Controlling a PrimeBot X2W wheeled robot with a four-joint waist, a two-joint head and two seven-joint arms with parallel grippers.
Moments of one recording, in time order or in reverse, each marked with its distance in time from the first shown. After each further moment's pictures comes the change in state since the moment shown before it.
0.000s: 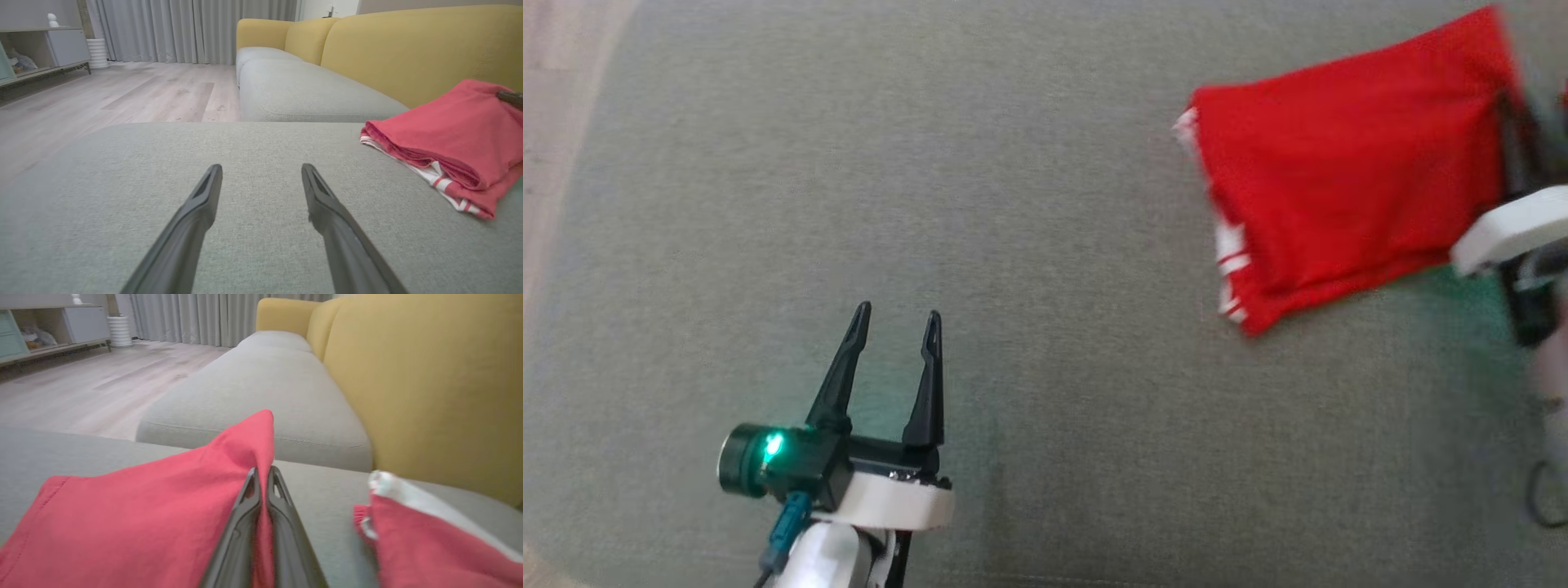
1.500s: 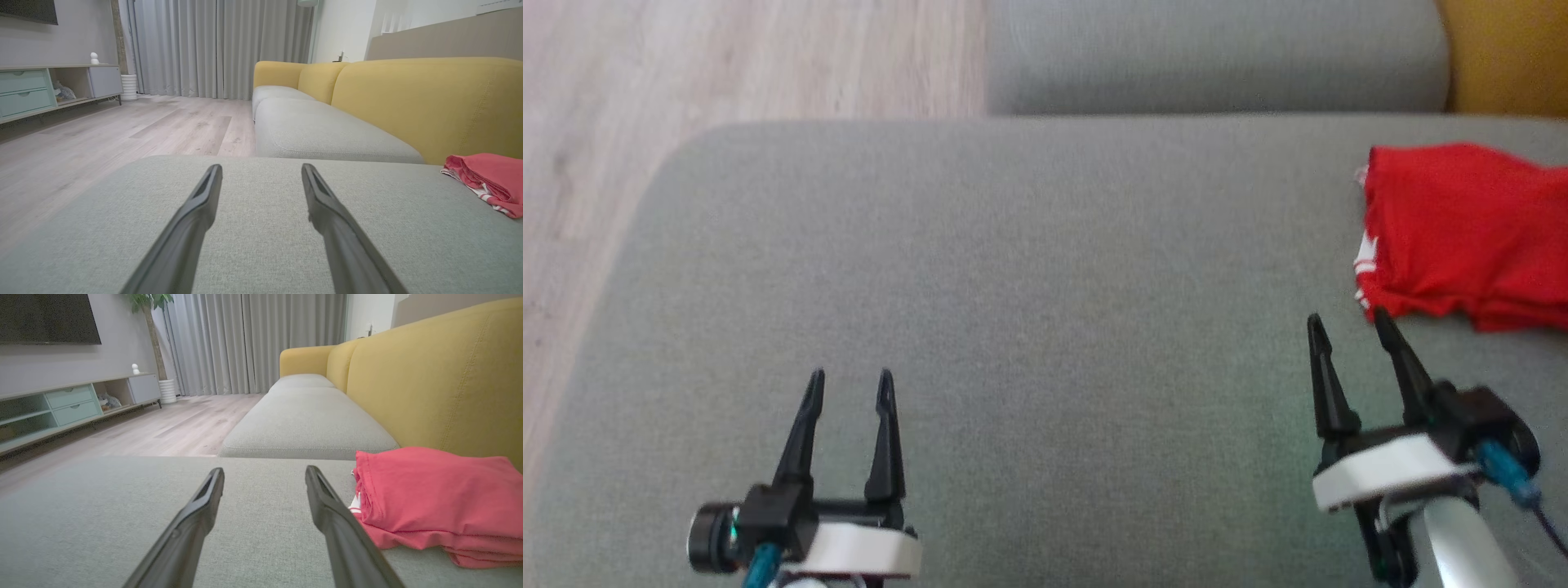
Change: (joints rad) left arm 0.102 -0.001 0.077 0.025 -0.023 0.035 0.000; right arm 0.584 0.229 -0.007 -0.504 -0.050 0.000 -0.002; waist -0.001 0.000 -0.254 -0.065
